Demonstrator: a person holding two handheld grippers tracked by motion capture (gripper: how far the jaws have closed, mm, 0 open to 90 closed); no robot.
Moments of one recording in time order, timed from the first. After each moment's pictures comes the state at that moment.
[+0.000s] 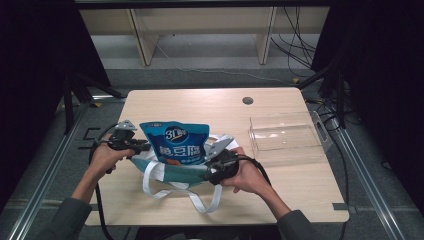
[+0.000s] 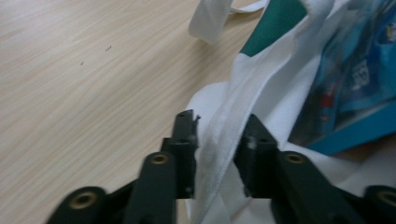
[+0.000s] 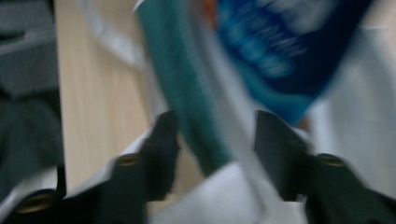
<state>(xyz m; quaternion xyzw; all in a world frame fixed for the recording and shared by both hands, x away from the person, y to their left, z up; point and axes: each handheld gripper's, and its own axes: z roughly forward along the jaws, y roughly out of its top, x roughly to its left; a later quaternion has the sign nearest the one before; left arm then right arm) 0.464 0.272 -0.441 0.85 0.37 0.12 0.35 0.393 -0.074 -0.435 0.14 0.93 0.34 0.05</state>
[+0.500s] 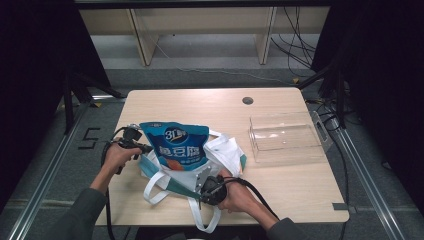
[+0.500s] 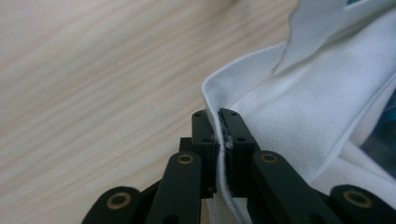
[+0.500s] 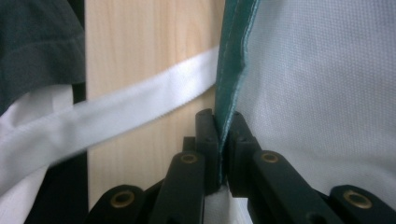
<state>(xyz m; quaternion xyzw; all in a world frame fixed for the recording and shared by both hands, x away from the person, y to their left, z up) 0.494 0.267 -0.487 0.85 0.44 0.09 0.29 0.359 -0.051 -0.488 0.08 0.97 0.21 0.03</state>
